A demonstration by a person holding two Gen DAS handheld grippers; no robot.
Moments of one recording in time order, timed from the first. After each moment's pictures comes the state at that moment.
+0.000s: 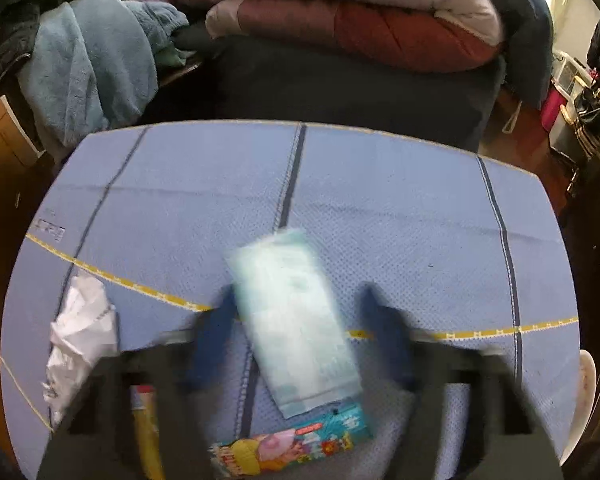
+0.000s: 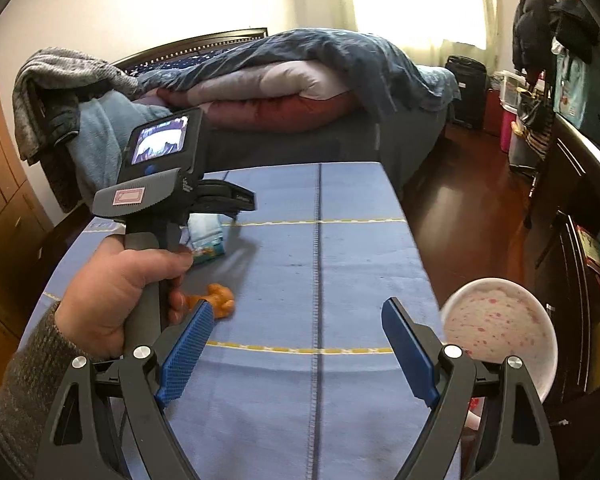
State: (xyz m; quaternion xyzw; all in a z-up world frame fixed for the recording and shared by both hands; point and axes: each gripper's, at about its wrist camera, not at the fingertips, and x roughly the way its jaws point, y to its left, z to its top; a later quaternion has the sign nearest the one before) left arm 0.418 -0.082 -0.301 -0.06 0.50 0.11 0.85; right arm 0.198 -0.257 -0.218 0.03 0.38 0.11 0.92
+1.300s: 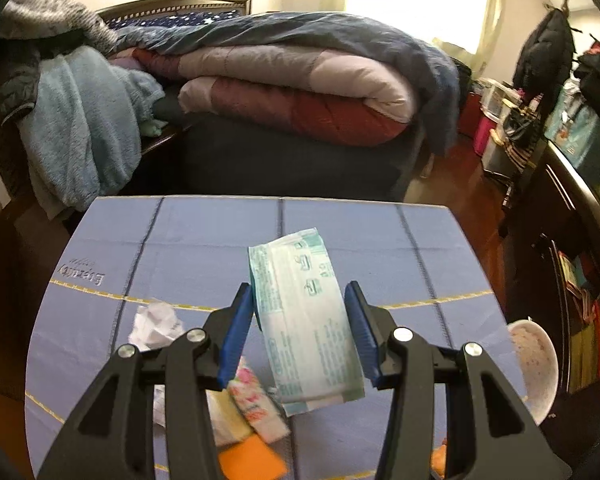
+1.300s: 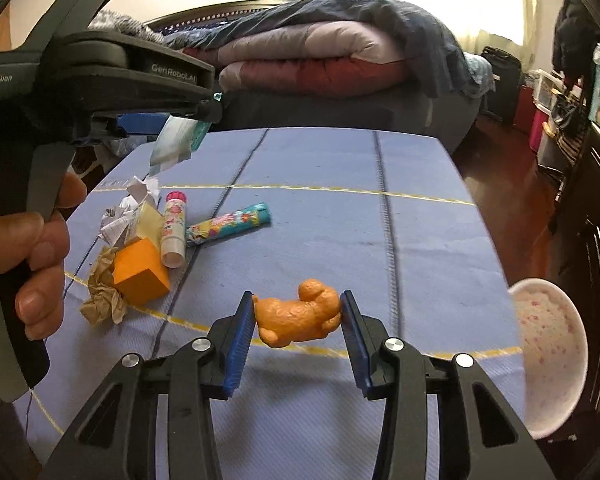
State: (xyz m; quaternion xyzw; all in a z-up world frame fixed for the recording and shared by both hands) left arm 0.343 -0.067 -0.215 -0.05 0.40 0.00 0.91; right arm 0.218 -0.214 -0.251 0.00 0.42 0.15 0.90
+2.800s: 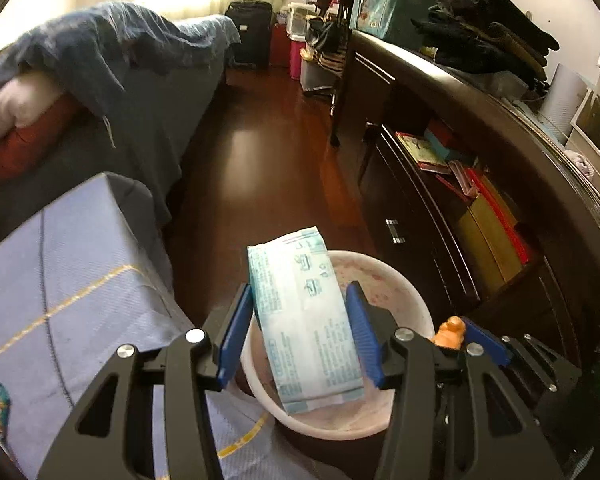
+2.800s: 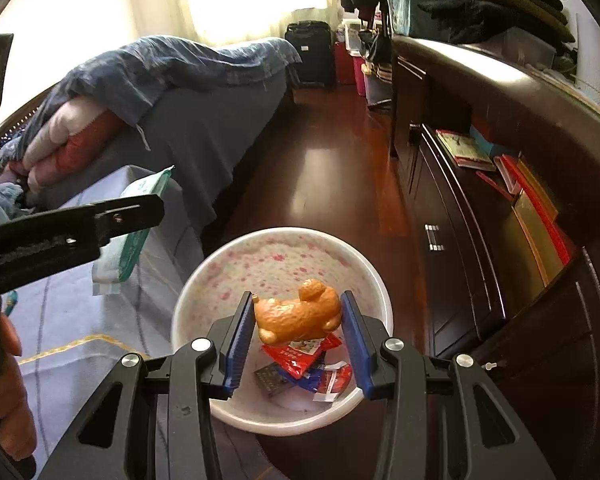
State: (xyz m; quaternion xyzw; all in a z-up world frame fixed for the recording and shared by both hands) left arm 0.328 -0.391 -0.277 0.07 0.43 -0.30 0.85; right arm 0.195 -0.493 -0.287 0.13 0.40 -0.13 0.90
